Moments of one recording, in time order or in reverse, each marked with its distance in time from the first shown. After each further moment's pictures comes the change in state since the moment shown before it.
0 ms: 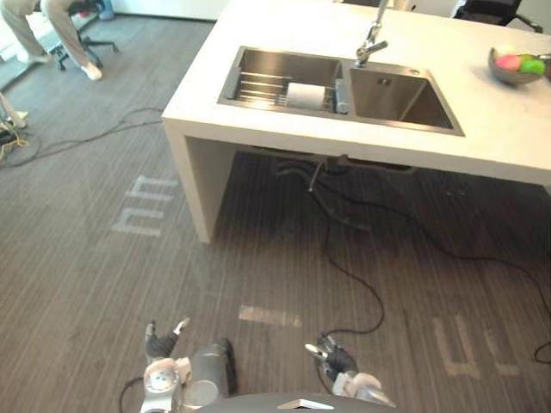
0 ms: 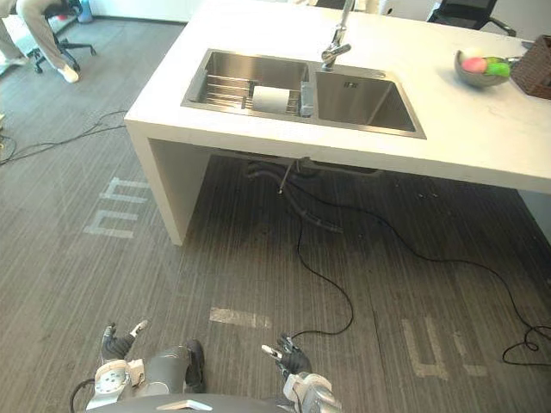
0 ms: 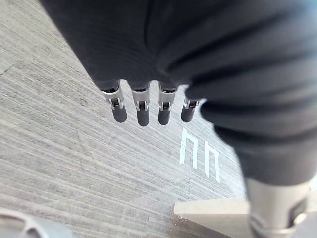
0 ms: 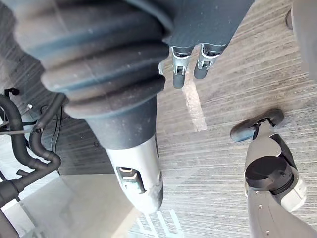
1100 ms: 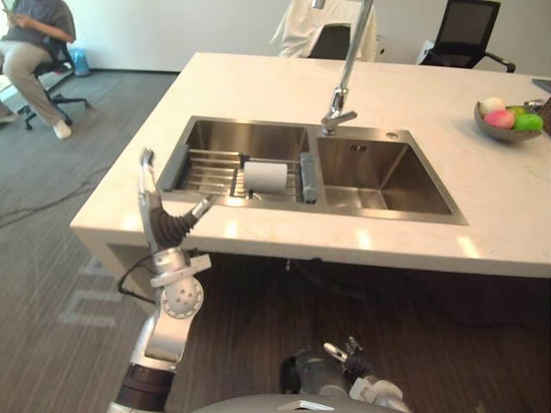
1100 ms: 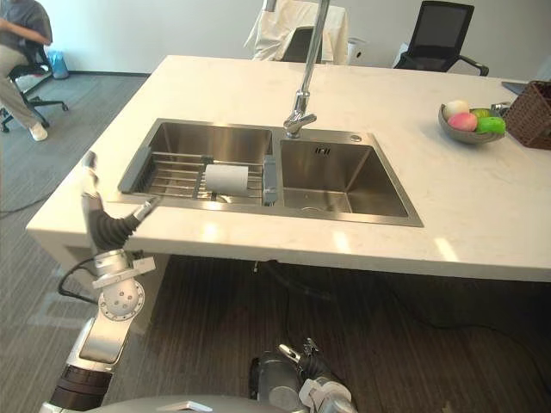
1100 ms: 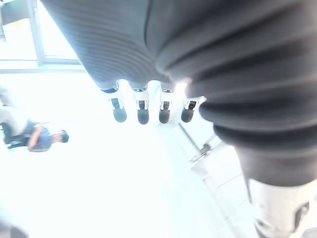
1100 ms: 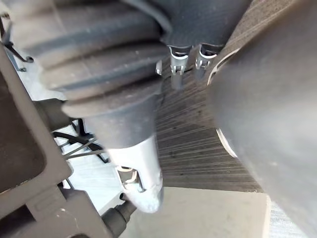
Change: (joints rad) left arm -0.052 0.096 -0.353 -1.218 0.396 0.065 0.318; right arm 0.176 -0.081 0.009 -0.318 0.057 0.112 -0.056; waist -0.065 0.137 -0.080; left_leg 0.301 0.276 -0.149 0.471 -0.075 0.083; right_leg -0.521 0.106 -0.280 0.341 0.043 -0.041
